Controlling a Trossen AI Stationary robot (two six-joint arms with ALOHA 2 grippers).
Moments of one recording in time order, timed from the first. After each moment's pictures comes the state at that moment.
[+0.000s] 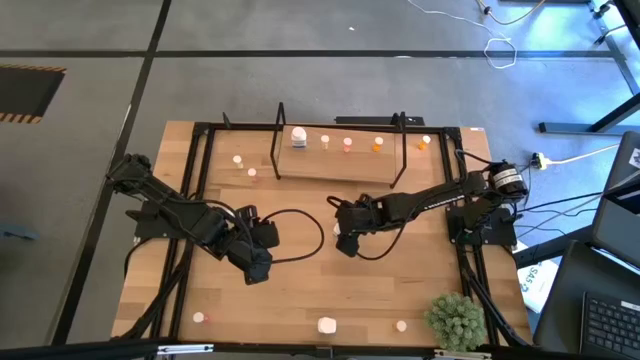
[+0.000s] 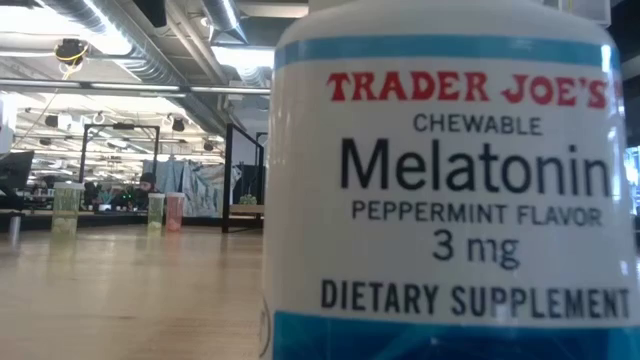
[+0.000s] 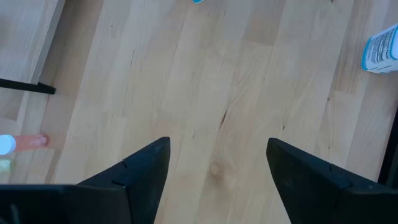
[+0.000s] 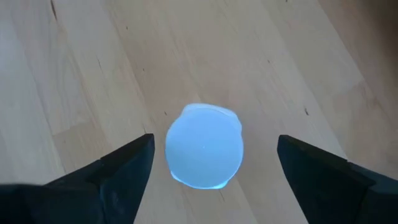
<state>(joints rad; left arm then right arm) -0.53 1.51 1.47 -1.15 -0.38 -0.73 0.17 1.73 1.14 -0.51 0.22 0.58</state>
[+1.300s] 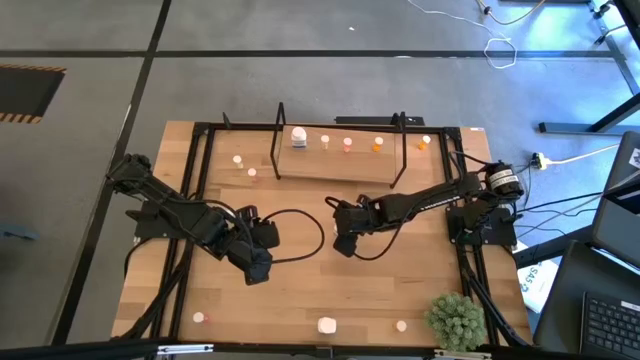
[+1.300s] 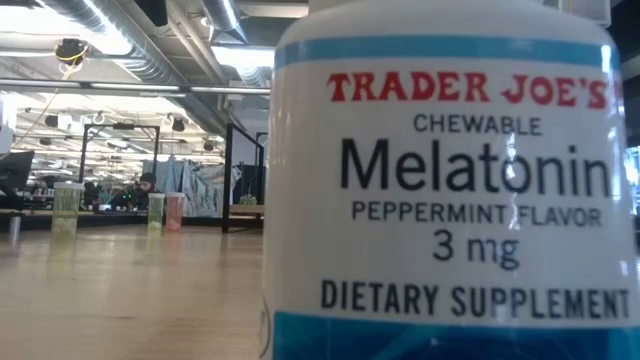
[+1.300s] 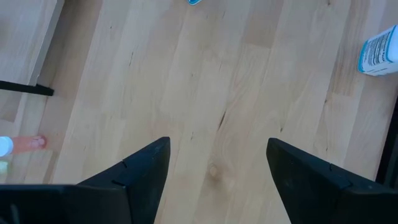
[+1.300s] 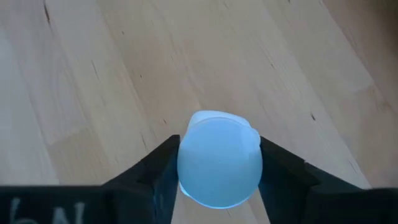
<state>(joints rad) -0.53 1.51 1.47 -1.14 -0.38 -0.73 0.17 1.75 1.14 -0.48 0.22 0.60</state>
